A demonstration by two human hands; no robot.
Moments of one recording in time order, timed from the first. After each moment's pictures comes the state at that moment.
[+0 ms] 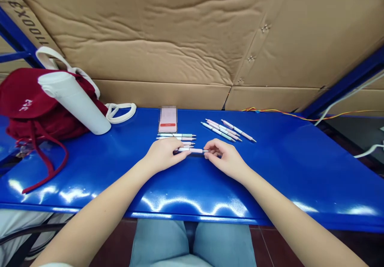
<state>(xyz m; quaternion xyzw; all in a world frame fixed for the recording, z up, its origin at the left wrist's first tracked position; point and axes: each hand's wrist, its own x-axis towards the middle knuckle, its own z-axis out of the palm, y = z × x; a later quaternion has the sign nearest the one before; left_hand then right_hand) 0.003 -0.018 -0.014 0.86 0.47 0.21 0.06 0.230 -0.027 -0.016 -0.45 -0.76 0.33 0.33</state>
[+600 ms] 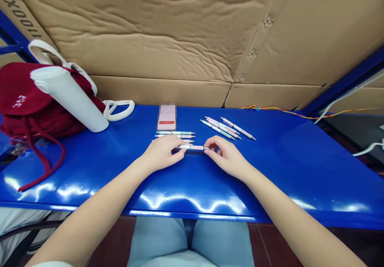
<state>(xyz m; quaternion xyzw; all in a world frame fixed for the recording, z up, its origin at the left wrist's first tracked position) 0.001 -0.021 -0.009 0.88 0.42 0.22 0.07 0.234 -0.027 -0.012 -0.46 -0.80 0.27 0.29</state>
